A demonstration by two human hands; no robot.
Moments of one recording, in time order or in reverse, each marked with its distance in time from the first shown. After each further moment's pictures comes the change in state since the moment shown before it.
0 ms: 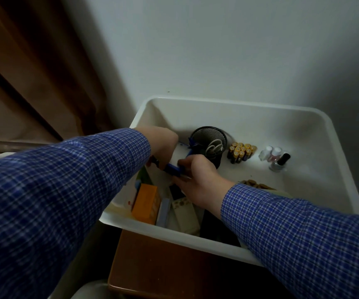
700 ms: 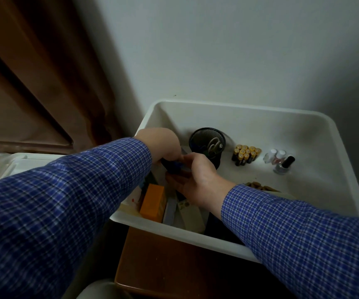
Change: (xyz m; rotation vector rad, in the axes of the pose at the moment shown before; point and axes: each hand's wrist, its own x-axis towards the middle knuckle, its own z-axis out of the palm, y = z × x) left_hand -0.028 0.000 -0.003 -0.212 0.089 -0.144; right_hand -0.002 0.004 0.011 0.003 -0.092 0.041
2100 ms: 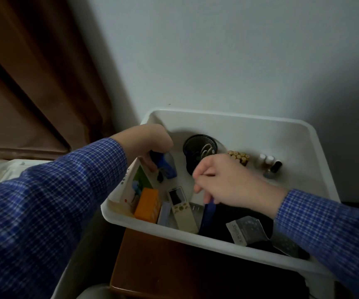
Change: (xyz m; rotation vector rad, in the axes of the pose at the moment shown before) left_hand -0.005 -0.019 -0.018 -0.212 -0.065 0.086; right_hand -0.067 -0.045 -0.053 -1.353 -0.129 -0.589
